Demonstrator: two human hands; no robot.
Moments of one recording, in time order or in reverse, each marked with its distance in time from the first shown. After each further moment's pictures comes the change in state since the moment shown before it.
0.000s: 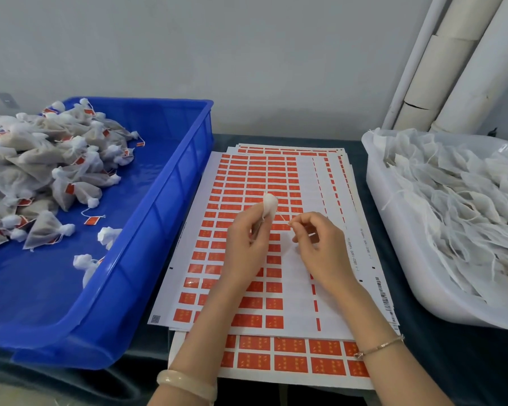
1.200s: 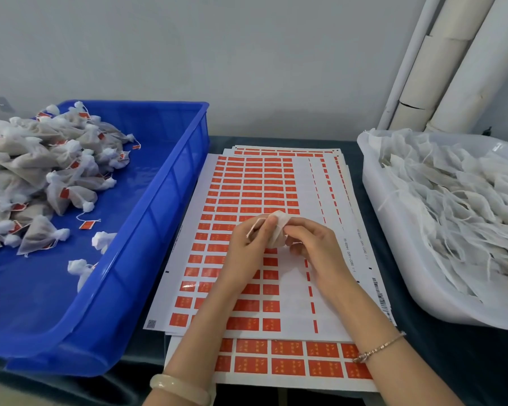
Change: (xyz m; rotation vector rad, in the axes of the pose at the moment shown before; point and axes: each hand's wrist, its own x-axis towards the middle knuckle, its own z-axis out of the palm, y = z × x) left_hand -0.002 0.010 -0.005 -0.265 -0.192 -0.097; right_hand 0.002 -0.004 0.002 0.533 -0.120 0.358
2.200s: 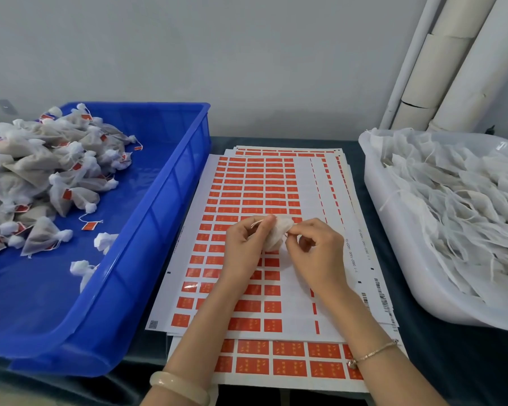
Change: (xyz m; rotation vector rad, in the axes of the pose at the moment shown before) left_hand 0.004 -0.004 0.002 -0.055 0.140 -0.145; right_hand -0.002 0.015 0.001 -0.619 0.265 -0.549
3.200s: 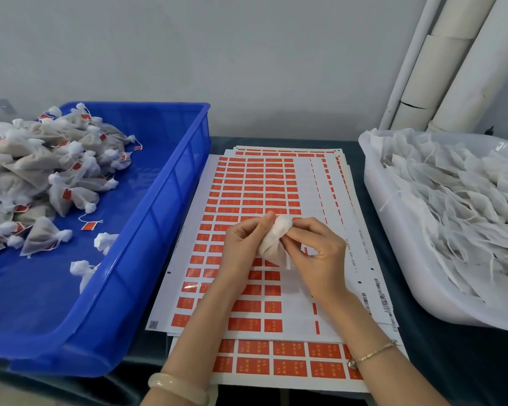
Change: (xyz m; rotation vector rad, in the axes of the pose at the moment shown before) left_hand -0.003 0.009 -0.007 -0.207 -0.150 -0.059; right_hand -0.002 -0.007 -0.002 0.099 0.083 -0.265
